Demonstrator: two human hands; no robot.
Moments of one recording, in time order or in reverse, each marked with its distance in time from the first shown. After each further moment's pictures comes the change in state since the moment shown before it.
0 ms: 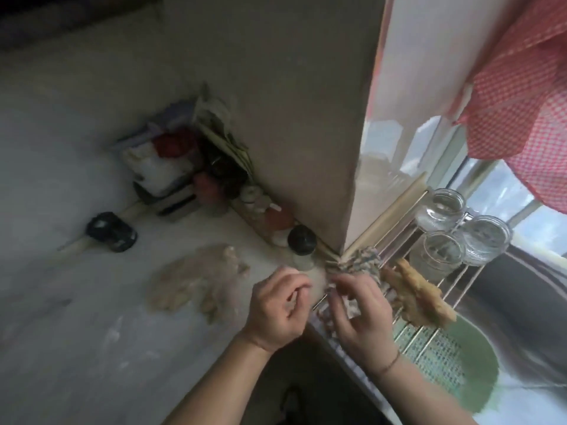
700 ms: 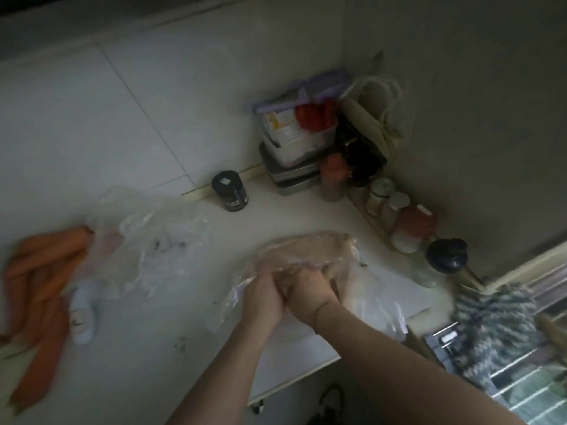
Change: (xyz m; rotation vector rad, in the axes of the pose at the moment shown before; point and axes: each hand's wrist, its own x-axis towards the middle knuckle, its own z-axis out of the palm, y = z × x) left_hand -0.078 -0.123 -0.154 0.396 -0.093 -1.122; right_hand 0.015 -0.101 0.265 -0.353 -1.088 0.156
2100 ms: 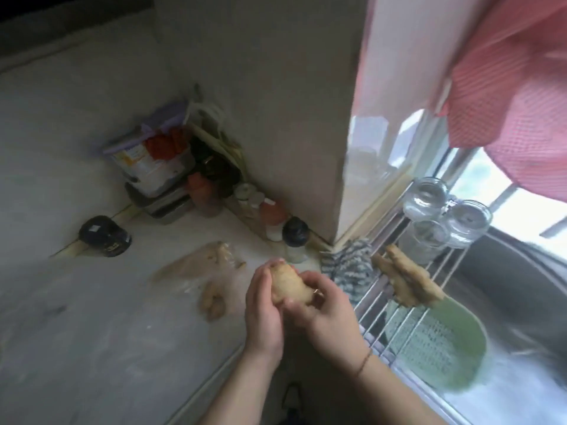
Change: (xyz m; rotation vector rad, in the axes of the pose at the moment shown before) left_hand -0.120 0.156 0.091 -1.334 -0.268 -0.079; right_hand -0.189 0.128 -0.061 0.966 0.560 0.251
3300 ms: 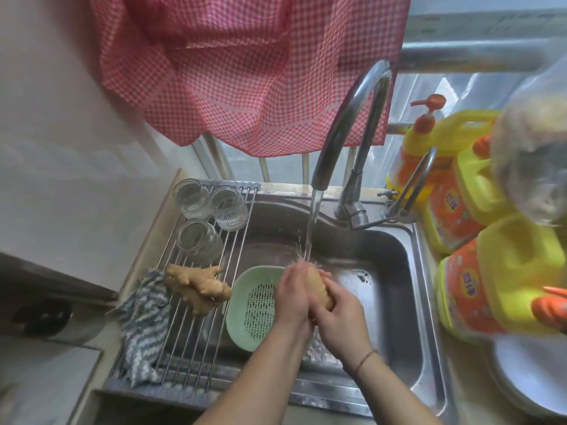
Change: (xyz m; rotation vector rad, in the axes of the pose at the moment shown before) left_hand -0.150 -0.229 0.259 0.312 -0.486 -0.598; right_hand -0.126 0.132 -0.286 -0.035 0.757 0.194
